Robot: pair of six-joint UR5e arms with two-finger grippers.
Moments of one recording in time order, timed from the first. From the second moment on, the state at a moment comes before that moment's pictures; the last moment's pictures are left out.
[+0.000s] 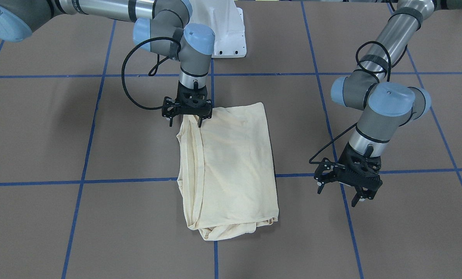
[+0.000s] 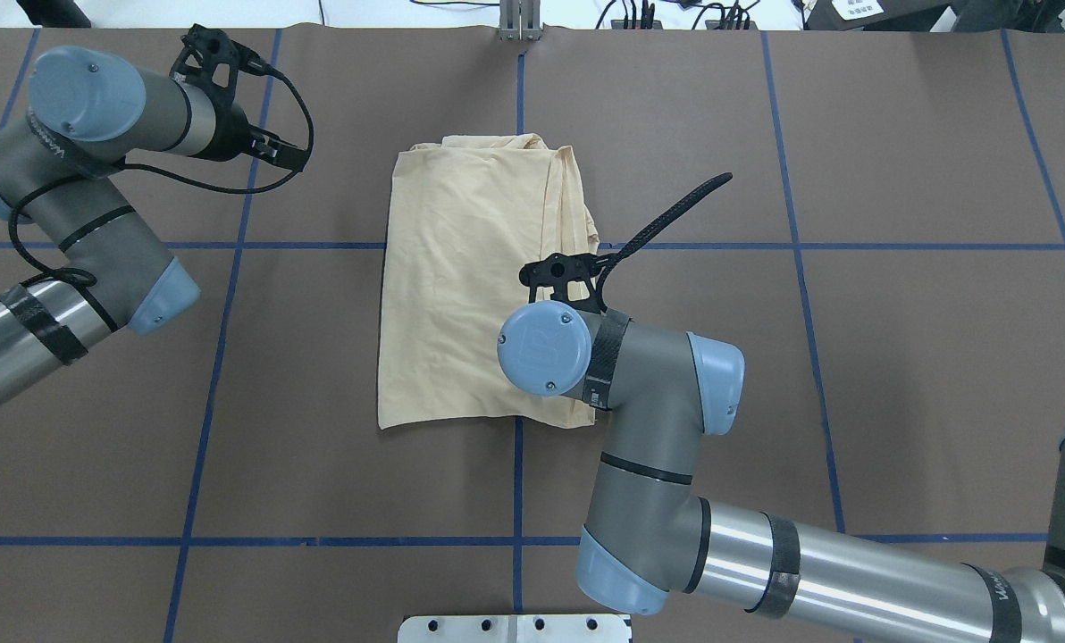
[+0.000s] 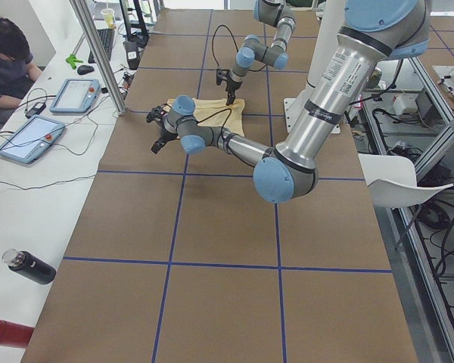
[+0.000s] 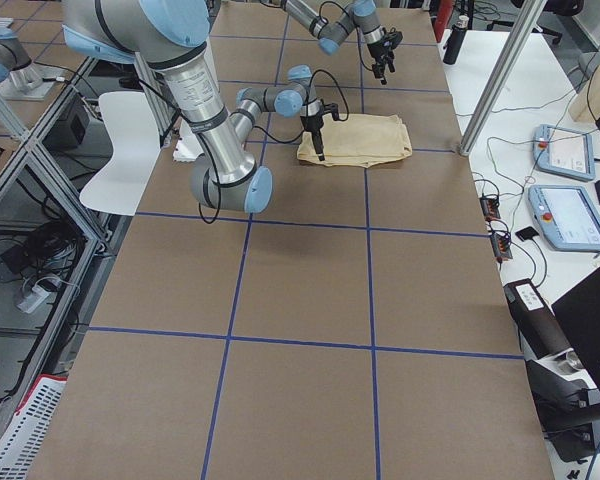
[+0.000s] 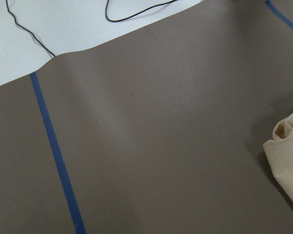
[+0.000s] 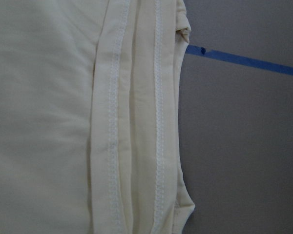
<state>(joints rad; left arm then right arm) -0.89 -2.10 -1.32 -2.33 -1.83 -0.57 0.37 -0.84 1.59 -1.72 1.47 1.19</state>
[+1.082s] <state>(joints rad) -0.89 -2.10 -1.32 -2.33 -1.83 -0.57 0.34 -0.83 1.57 -1.69 1.46 1.14</state>
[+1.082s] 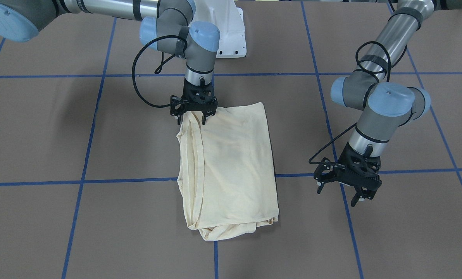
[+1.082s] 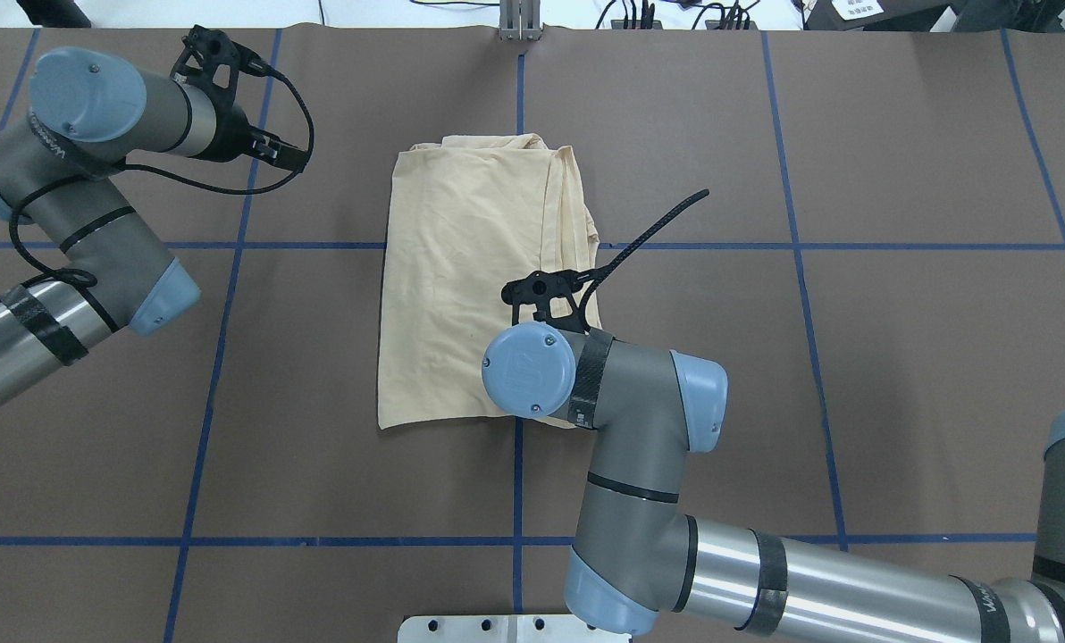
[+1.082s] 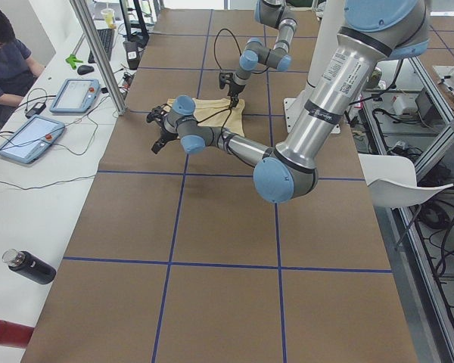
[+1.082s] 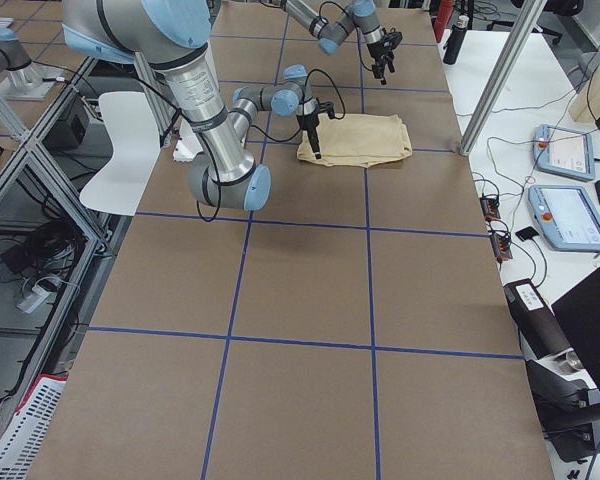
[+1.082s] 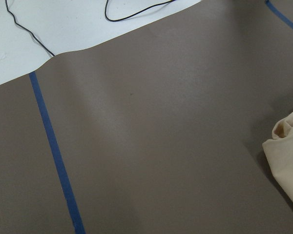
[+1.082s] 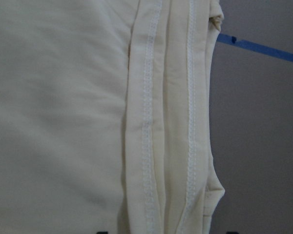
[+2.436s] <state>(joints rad) -0.88 -2.10 -1.32 -2.33 -1.83 -0.60 0.37 -0.95 1.72 -1.69 1.46 1.01</state>
